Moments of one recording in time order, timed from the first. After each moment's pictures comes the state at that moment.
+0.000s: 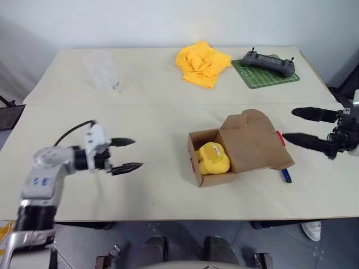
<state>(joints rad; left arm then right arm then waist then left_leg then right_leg) -0.27 0.73 0.22 0.09 -0.34 0.22 -1.14 -0.30 -1.01 -0.48 -0.11 0.66 0.58 1.33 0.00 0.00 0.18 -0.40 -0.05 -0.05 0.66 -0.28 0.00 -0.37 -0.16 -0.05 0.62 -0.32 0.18</state>
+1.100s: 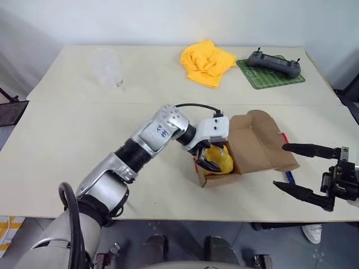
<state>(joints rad) -1.15 0.25 -0.62 0.46 -0.08 0.42 -1.12 0.20 -0.86 -0.69 -0.55 0.75 0.39 1.19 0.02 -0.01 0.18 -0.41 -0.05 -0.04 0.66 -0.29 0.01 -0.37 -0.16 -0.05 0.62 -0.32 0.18</state>
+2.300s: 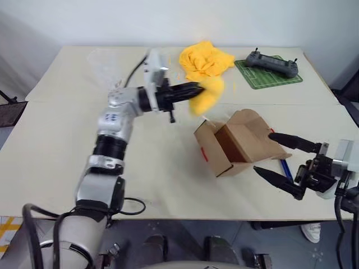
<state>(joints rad) -0.97 0.39 0.10 0.55 -0.34 0.13 -1.13 0.02 -0.72 -0.42 -0.52 0.74 0.29 1.02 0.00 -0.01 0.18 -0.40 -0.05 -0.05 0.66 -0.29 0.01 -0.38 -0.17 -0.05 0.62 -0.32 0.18</state>
